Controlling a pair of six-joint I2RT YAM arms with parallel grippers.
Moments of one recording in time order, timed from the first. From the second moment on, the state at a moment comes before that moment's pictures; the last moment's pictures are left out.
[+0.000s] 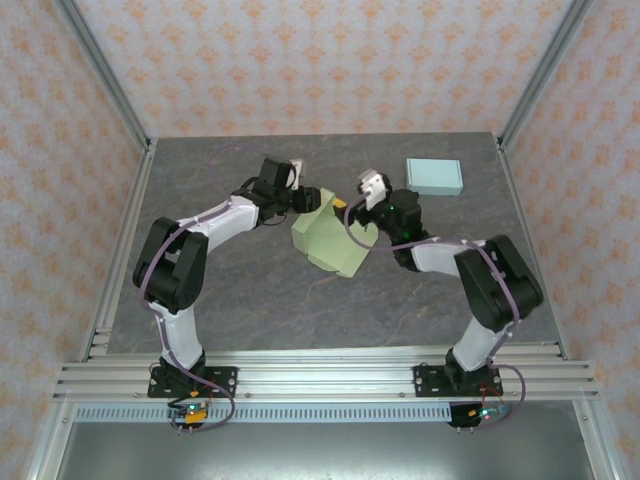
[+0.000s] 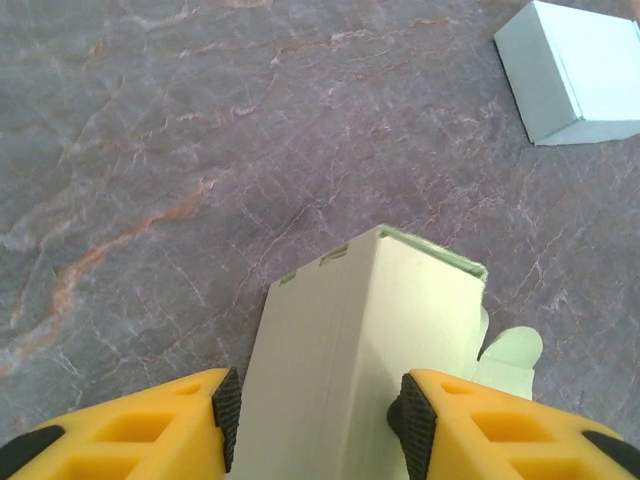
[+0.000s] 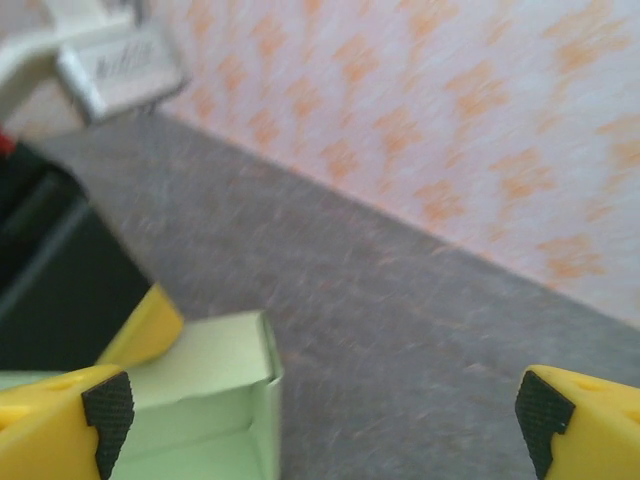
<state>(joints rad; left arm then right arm) -0.38 1.88 1.32 -0.18 0.23 -0.39 0.42 1.66 0.77 0.78 -0.20 -0.14</state>
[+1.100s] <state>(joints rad) -0.46 2.17 1.84 -0.63 0.15 -0.16 0.39 1.30 0.74 0.53 0.17 0.02</state>
